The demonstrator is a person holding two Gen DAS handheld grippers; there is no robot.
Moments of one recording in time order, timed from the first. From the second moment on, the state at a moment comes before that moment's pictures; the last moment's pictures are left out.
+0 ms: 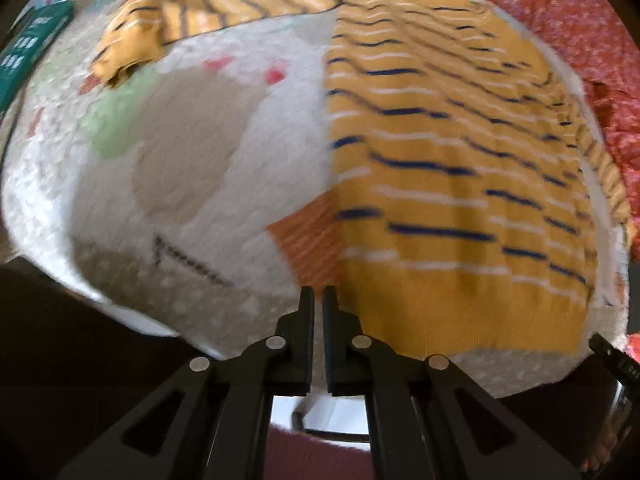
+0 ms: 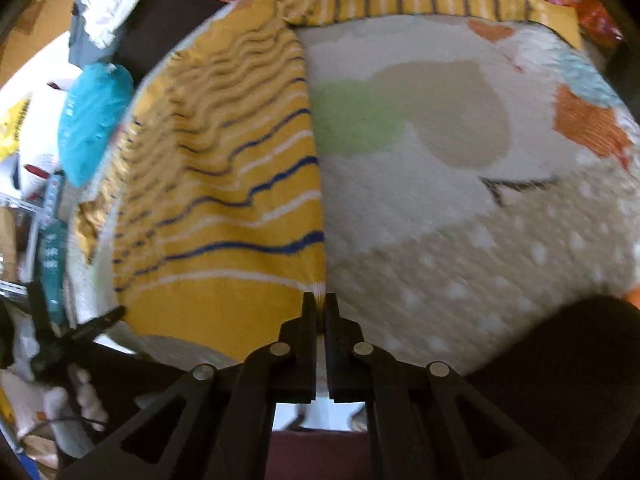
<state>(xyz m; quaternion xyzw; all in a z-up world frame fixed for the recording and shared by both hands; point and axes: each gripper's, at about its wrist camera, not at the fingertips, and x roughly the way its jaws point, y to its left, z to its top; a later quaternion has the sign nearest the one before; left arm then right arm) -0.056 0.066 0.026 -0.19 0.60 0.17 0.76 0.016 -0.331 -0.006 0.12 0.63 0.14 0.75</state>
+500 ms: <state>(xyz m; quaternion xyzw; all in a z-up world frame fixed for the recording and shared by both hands) 0.013 0.043 0.135 -0.05 0.46 0.15 0.87 0.094 -0.429 0.013 0.28 0.51 0.03 0.81</state>
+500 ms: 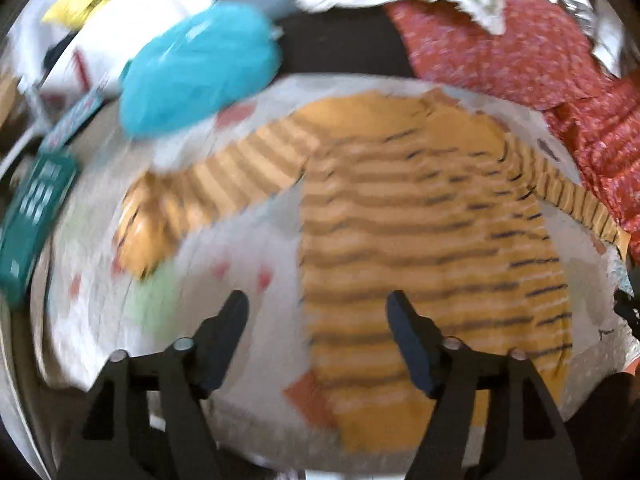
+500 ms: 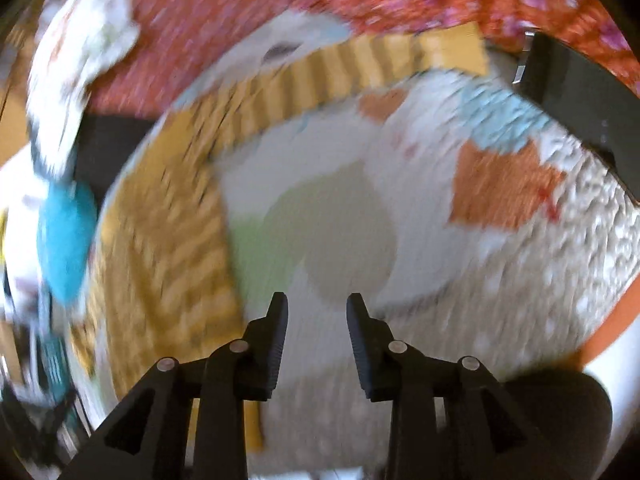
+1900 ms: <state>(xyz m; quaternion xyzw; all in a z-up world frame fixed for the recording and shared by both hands) 0.074 0.212 0.086 -0.25 0.44 0.28 0.82 0.320 -0.105 0.079 0.01 0.46 0.16 0.87</state>
